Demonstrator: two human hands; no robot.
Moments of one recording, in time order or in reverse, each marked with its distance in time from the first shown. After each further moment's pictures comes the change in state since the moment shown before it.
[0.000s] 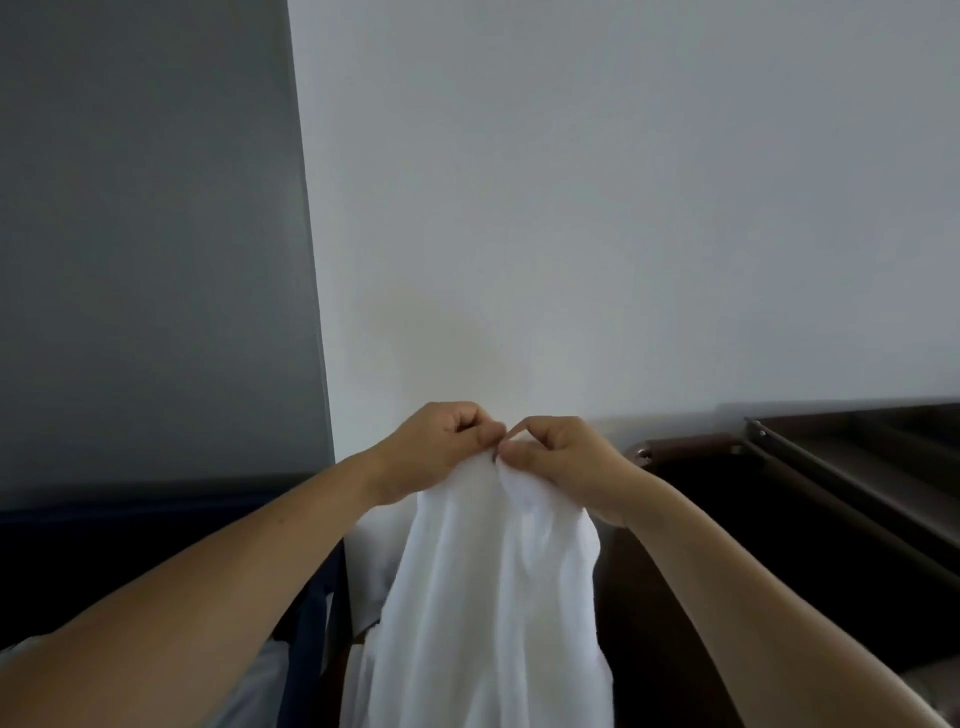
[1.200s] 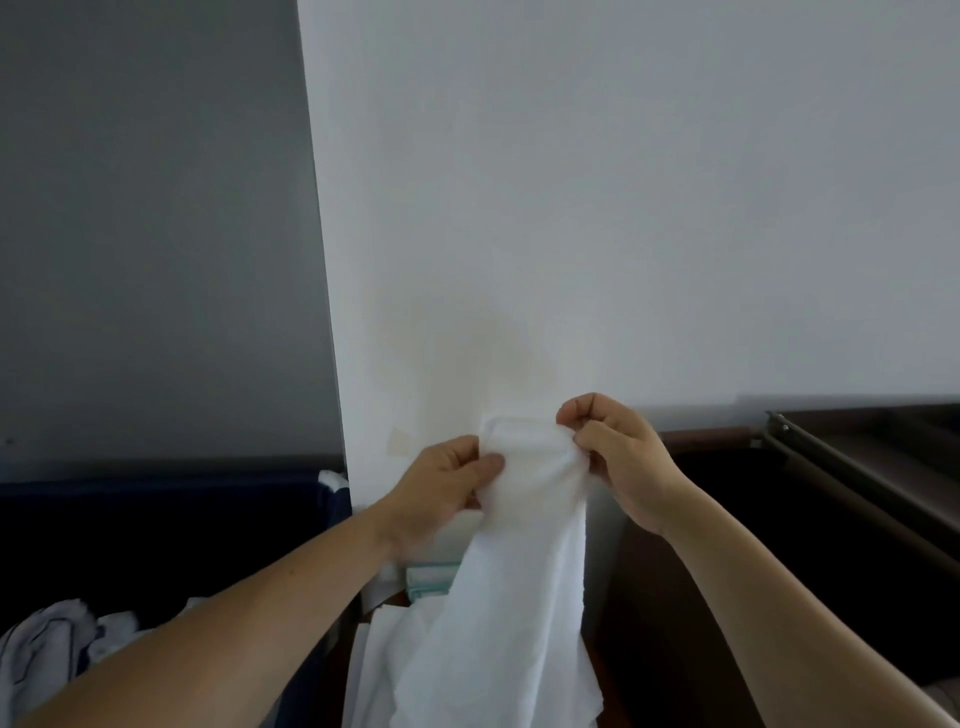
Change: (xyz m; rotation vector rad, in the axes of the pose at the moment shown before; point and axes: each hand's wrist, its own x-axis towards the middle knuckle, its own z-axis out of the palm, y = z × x) left_hand -0.023 -0.029 0.044 -0.425 0.123 -0.172; right_hand -0.001 0.036 -0.021 0.366 0.143 -0.082
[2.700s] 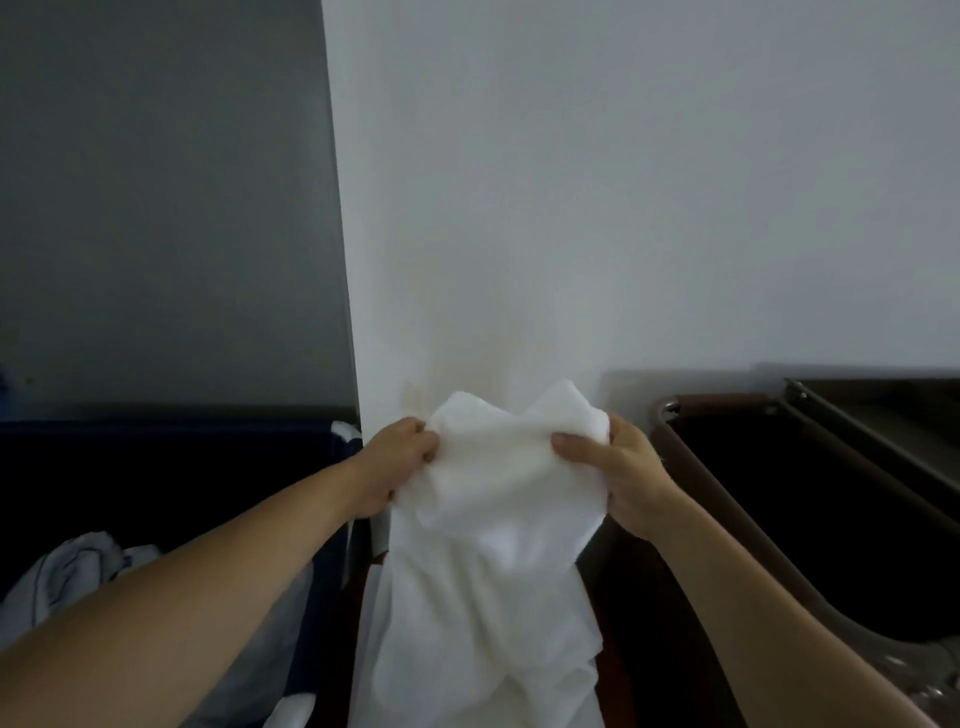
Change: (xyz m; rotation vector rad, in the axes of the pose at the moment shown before) left_hand -0.004 -0.037 -0.060 0.303 0.211 -0.343; right_hand -0.015 0.060 0.016 0.226 0.003 0.175
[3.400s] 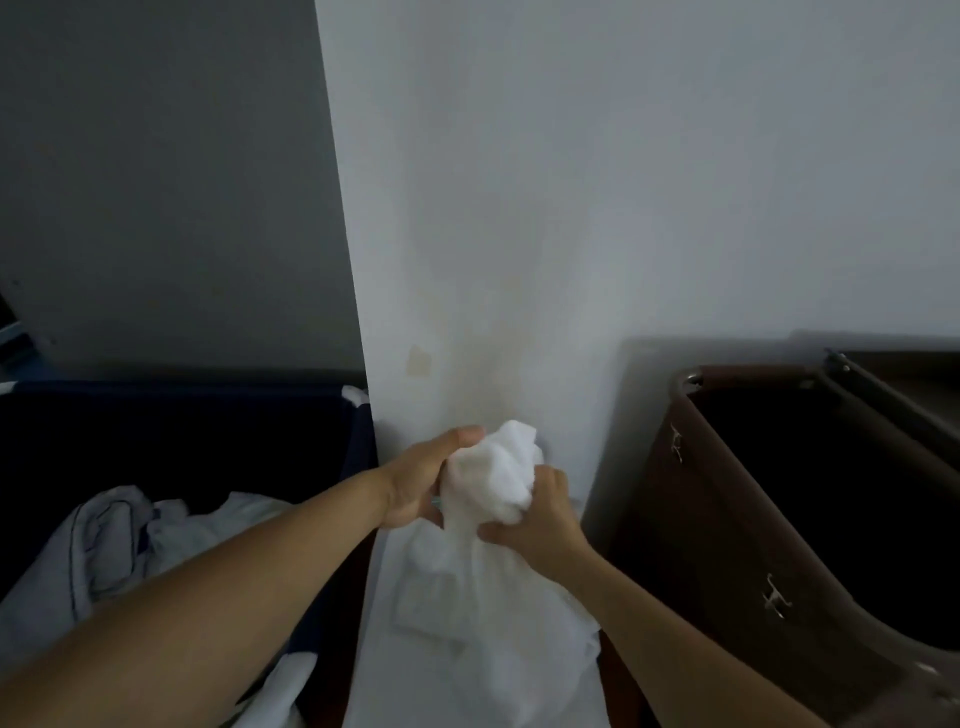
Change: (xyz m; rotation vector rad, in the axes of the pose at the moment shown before) left_hand 0.015 -0.038 0.042 -0.216 -0.334 -0.194; right_hand 0.011 0.128 0.028 -0.751 0.032 0.171
